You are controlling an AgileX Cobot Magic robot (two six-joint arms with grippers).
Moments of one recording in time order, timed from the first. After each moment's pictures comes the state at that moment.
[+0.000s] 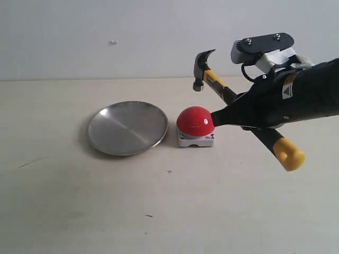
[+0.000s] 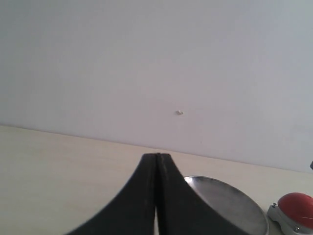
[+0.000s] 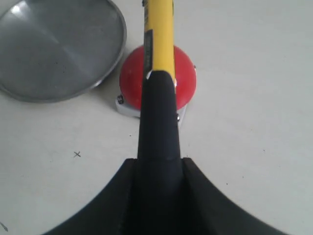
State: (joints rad) left arm -0.11 0.01 0.00 -1.37 -0.01 1.17; right arm 0.34 1.44 -0.82 -0.11 0.27 0.21
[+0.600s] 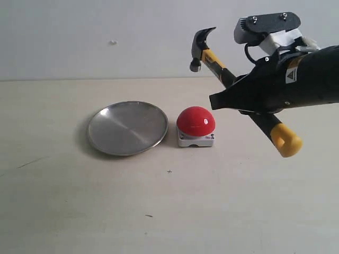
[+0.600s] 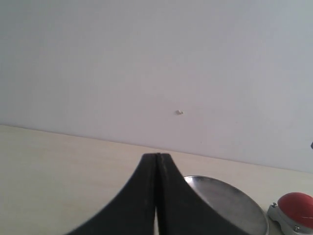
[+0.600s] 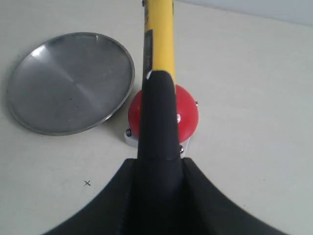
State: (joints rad) left arm -0.11 0.01 0.00 -1.37 -0.01 1.17; right arm 0.34 1.42 -0.85 -0.10 0.24 0.21
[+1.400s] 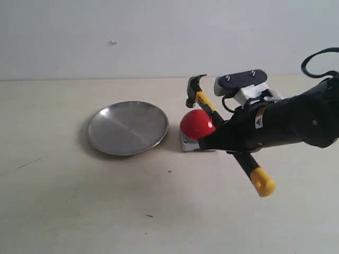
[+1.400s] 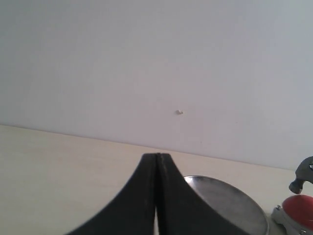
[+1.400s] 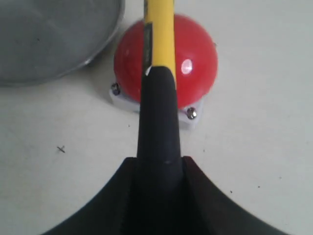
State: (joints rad) left arm -0.11 0.01 0.00 -1.37 -0.01 1.17; right arm 0.34 1.65 -0.79 -0.10 0.08 0.24
